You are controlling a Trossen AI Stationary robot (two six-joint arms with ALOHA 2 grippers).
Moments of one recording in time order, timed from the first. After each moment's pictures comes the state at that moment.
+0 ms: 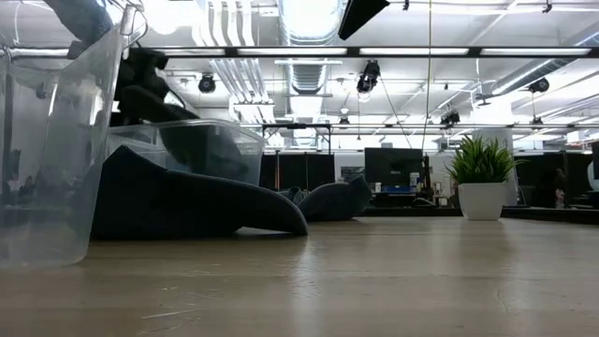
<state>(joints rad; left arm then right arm) 1.21 1.15 0.94 -1.01 0.75 0.03 0.10 1.69 1.80 -1.12 0.63 -0.19</state>
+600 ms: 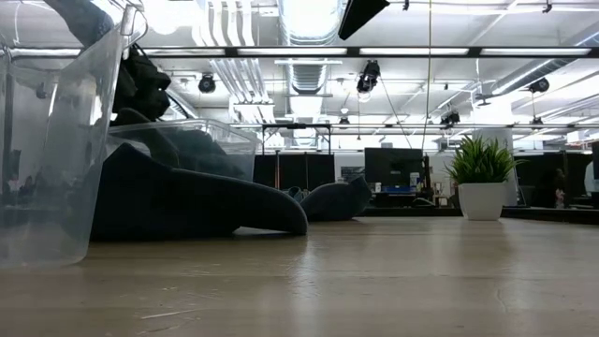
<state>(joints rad) 1.21 1.21 0.95 -1.00 0.58 0.08 0.10 1.69 1.80 -1.12 0.63 -0.19</state>
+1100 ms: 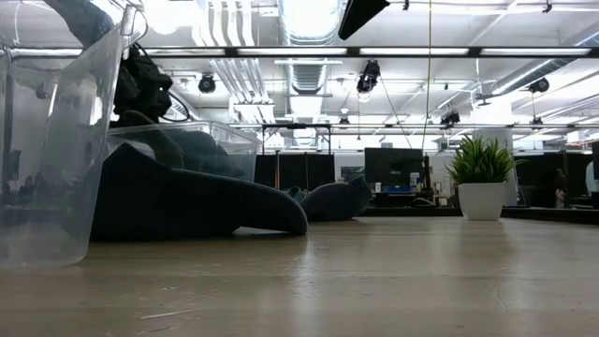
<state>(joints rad) 1.21 1.21 0.95 -0.96 0.57 0.07 0.10 1.69 1.80 -1.12 0.63 -0.20</state>
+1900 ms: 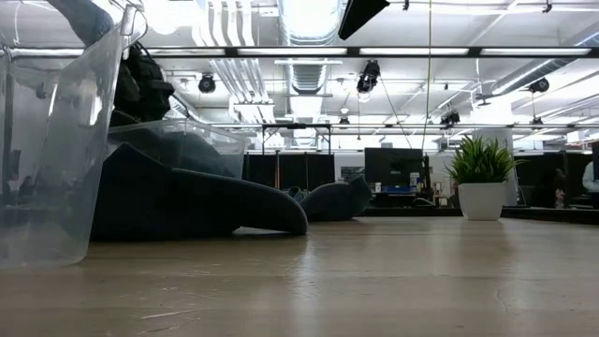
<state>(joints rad) 1.20 1.22 0.98 -0.97 0.46 0.03 0.10 1.69 1.80 -1.12 0.63 -0.20</state>
